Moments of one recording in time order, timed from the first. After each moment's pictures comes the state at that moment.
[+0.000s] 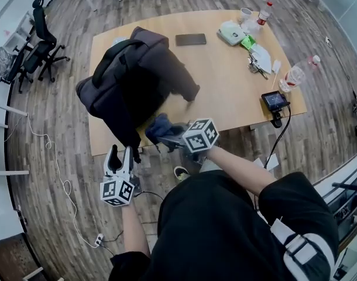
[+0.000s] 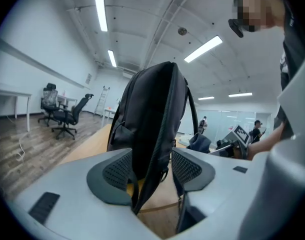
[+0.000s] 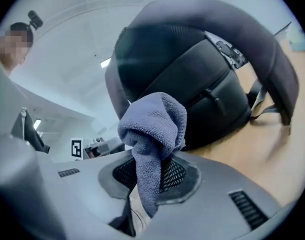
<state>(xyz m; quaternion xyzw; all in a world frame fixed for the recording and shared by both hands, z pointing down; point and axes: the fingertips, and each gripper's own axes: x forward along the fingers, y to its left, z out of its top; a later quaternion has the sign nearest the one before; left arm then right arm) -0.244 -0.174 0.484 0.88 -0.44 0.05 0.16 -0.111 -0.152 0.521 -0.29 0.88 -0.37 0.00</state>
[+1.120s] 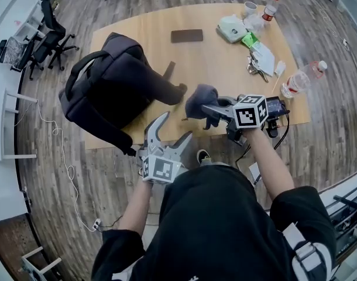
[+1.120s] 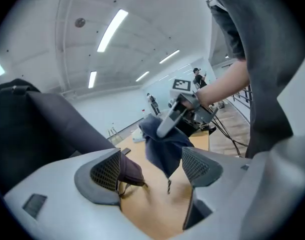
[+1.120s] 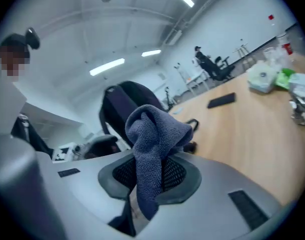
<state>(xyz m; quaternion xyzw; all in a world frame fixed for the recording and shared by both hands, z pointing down) 0.071 -0.105 0.472 0.94 -0.20 0.23 -0.17 0.155 -0.143 0.486 -0.37 0.85 -0.37 0.01</state>
